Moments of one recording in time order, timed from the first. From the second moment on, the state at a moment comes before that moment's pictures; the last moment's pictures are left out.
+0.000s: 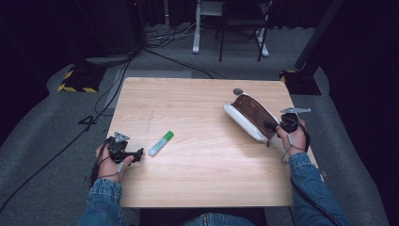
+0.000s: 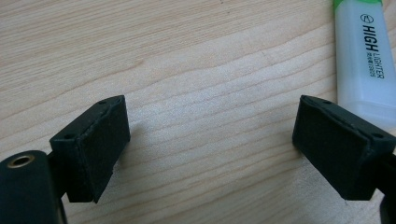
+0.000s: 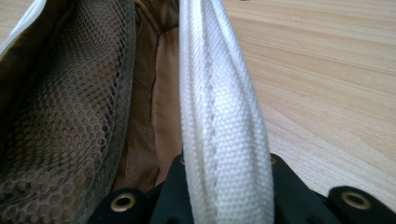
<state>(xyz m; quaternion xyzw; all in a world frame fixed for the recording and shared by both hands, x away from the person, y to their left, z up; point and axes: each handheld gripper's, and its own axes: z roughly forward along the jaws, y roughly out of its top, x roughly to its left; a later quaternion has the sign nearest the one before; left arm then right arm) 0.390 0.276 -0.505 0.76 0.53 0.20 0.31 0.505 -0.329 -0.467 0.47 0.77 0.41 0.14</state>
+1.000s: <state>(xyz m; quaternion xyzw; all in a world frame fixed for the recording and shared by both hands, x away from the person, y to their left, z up) 0.394 0.275 -0.505 0.76 0.53 0.20 0.31 0.453 -0.290 -0.433 0.38 0.81 0.44 0.08</state>
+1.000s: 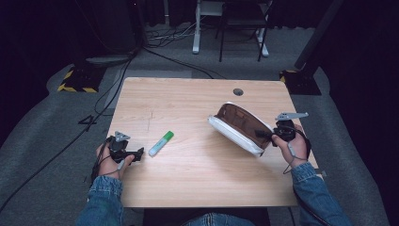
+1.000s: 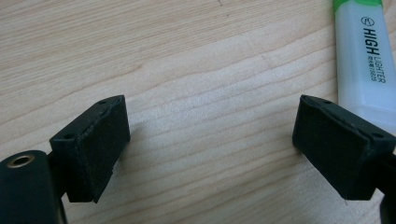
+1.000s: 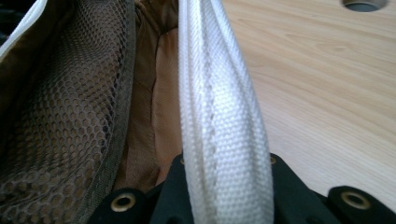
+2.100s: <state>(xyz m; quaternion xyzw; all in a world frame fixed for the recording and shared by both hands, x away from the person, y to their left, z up) 0.399 0.272 -0.505 0.76 0.53 0.20 0.31 0.414 -0.217 -0.451 0.25 0.87 0.42 -0.02</state>
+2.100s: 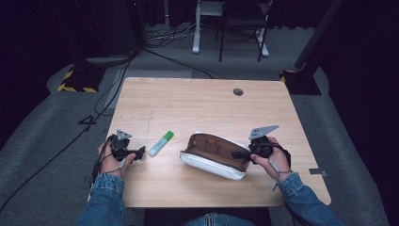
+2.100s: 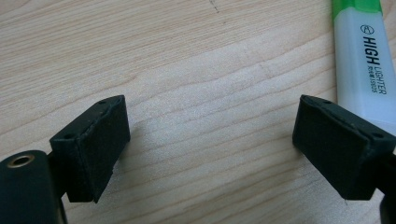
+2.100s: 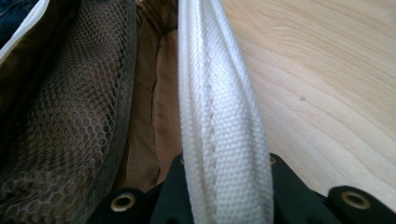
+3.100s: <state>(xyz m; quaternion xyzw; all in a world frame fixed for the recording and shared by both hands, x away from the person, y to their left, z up) 0.399 0.272 -0.505 0.76 0.53 0.20 0.31 0.412 -0.200 -0.473 0.21 0.88 0.43 -0.07</state>
